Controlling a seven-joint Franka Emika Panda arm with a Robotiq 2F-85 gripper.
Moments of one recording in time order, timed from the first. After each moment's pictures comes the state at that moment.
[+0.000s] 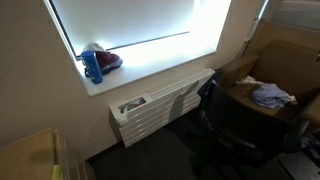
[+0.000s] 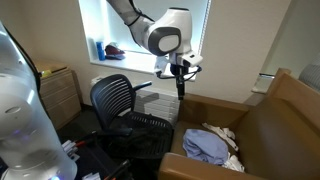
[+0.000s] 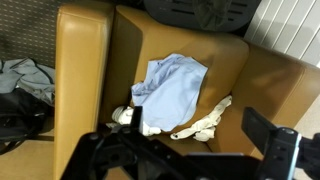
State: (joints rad) arm -0.17 -0.07 -0.14 -2.45 0.06 2.61 0.53
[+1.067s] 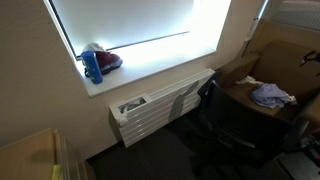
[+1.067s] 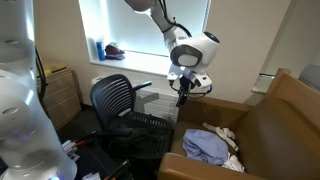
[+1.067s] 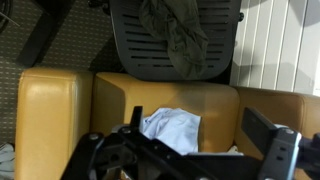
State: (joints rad) arm -0.20 0.26 -0.16 -2.14 0.49 2.30 0.30
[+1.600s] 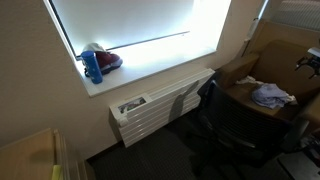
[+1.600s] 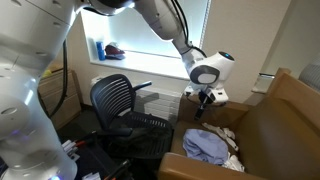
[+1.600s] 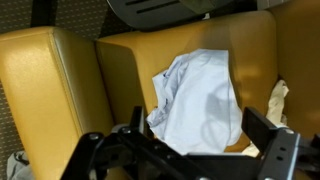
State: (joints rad) arm -0.21 0.61 -0.23 -1.82 0.45 2.36 0.58
